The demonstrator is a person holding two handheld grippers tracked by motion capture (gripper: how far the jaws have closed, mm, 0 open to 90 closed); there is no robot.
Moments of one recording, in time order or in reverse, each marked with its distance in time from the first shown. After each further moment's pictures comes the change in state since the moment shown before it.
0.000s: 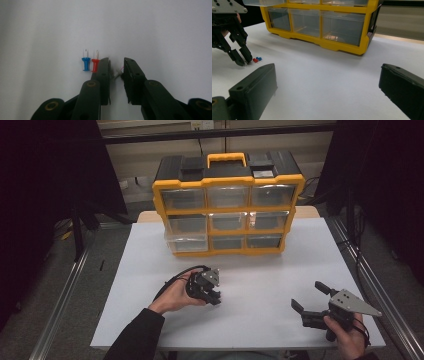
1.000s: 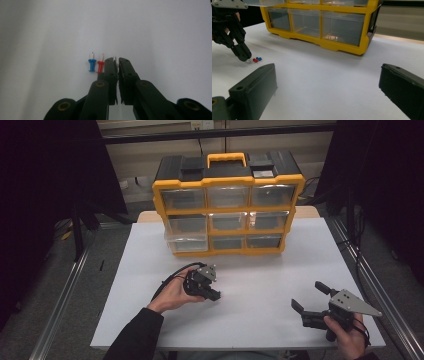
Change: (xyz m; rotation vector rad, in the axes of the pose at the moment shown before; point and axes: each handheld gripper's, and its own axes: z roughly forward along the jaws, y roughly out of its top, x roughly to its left) left arm 0.004 -0.004 -0.007 -0.089 -0.013 -0.074; right arm 0.000 0.000 0.000 -0.003 -0.001 -0.002
